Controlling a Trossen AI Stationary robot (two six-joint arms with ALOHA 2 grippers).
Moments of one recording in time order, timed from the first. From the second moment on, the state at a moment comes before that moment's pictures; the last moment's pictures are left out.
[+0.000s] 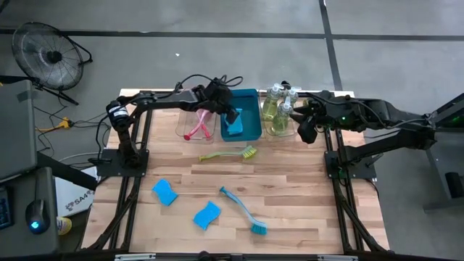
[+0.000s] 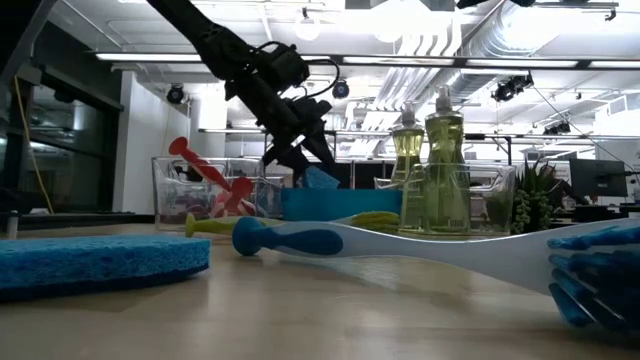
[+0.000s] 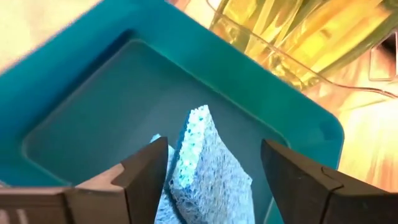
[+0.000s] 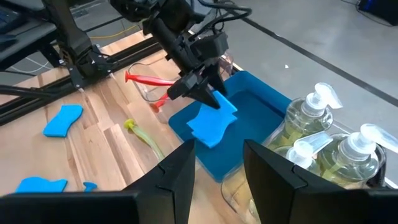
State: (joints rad) left arm 0.50 1.81 1.28 -0.18 0.14 -0.25; right arm -0.01 0.98 1.31 -0.92 0.42 0.45
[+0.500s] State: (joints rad) left arm 0.55 1.81 1.46 -0.45 0.17 -0.03; right arm -0.01 0.98 1.31 -0.93 0.41 0.46
